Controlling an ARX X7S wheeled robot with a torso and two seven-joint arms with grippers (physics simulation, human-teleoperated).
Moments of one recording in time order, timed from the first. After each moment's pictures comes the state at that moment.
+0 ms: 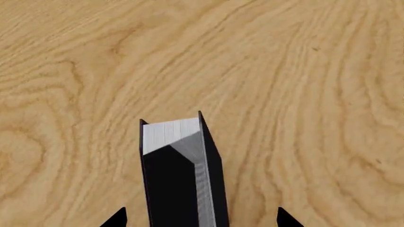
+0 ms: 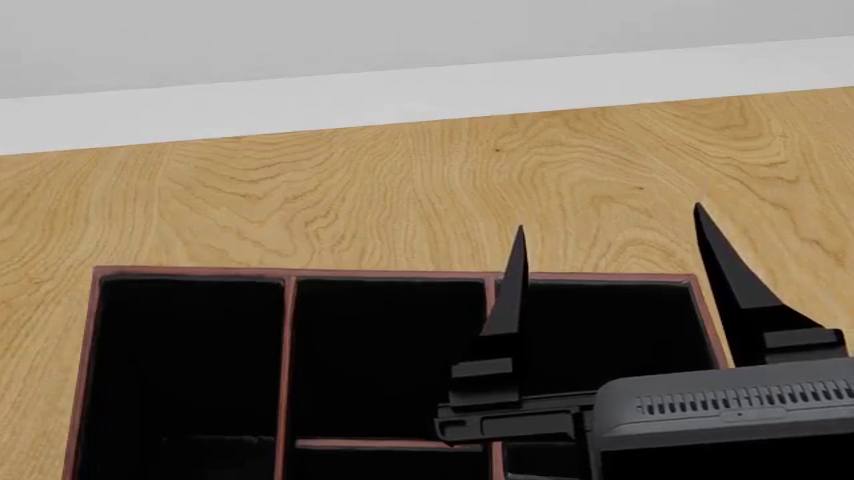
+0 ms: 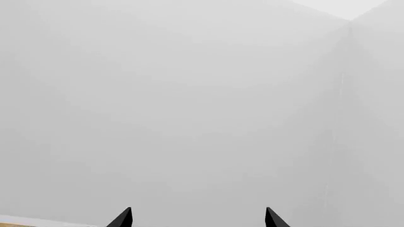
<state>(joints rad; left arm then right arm) -1.21 -0.56 -0.47 -1.30 0.00 -0.78 -0.55 0.27 0.33 -0.15 -0.86 0.15 0.67 0.22</state>
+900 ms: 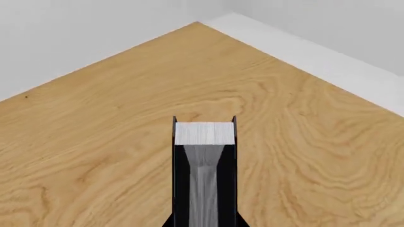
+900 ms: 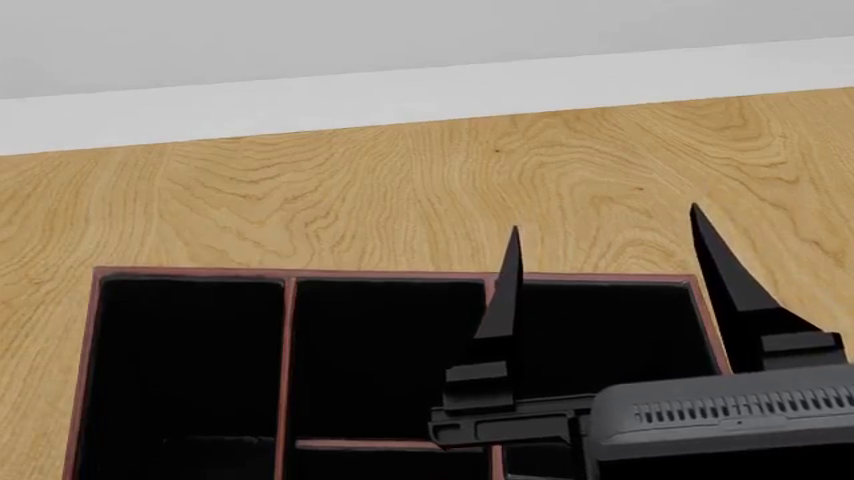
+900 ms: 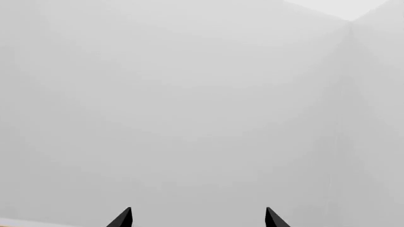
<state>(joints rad) -1.43 -0.49 -0.32 -1.31 0.04 -0.55 -0.51 0.27 0.34 -0.16 -0.88 0.17 0.66 0.24</state>
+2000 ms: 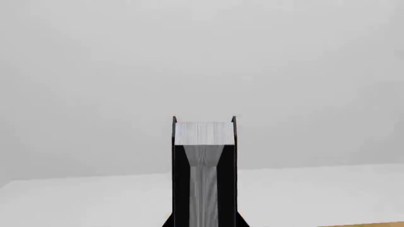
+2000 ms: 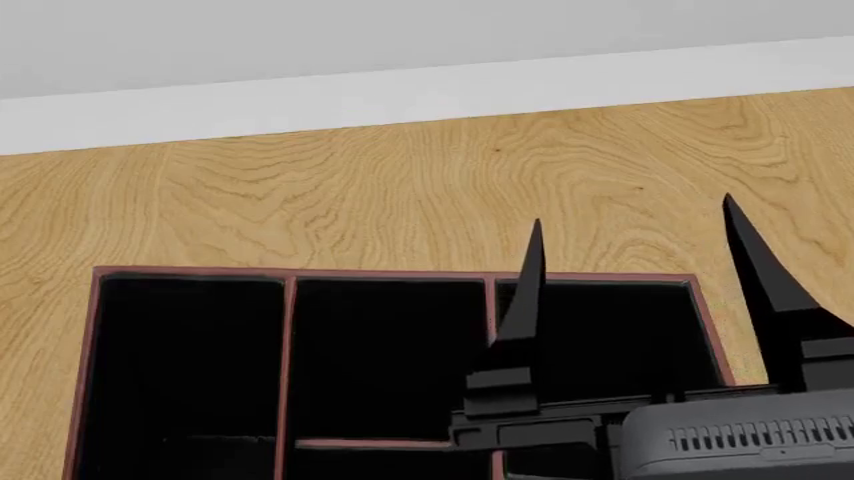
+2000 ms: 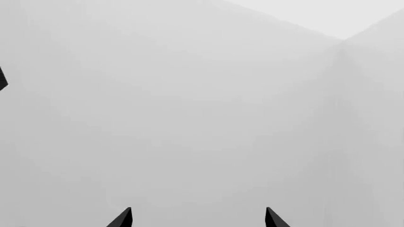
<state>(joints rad) -1.54 -0.28 0.03 -0.46 -0.06 -1.01 0.11 0.25 0.39 -0.13 -0.89 0.18 0.60 0.25</state>
